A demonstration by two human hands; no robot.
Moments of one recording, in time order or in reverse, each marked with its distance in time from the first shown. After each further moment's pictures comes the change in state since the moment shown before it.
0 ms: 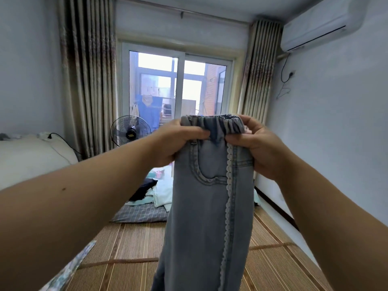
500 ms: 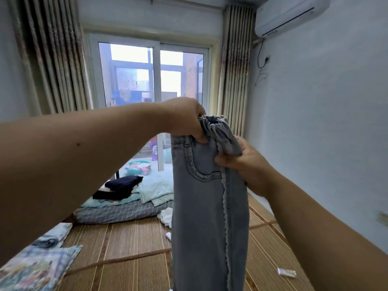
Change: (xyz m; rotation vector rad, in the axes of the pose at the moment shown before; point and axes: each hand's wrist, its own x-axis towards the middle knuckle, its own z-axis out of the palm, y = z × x) left_hand 0.043 0.036 0.062 1.294 -0.055 0.038; right_hand -0.045 0.049 -0.047 -0.198 0.149 0.027
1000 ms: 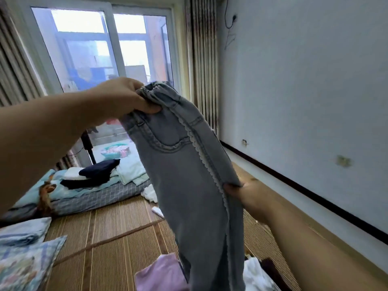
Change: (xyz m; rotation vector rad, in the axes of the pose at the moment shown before) left_hand 0.010 -0.029 0.041 -0.479 0.012 -0.115; right_hand -0.105 0.125 -0.066 -0.216 0.160 0.384
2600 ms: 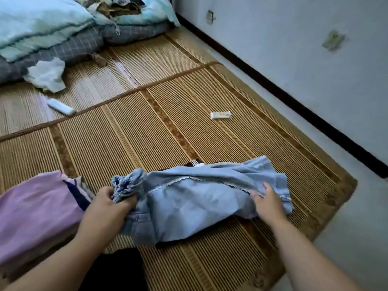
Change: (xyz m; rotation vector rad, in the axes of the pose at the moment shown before) left_hand -0.107 -0.283 0.573 -0.192 -0.267 -0.748; right_hand -0.029 0.531 -0.112 -0.493 0.426 0.858
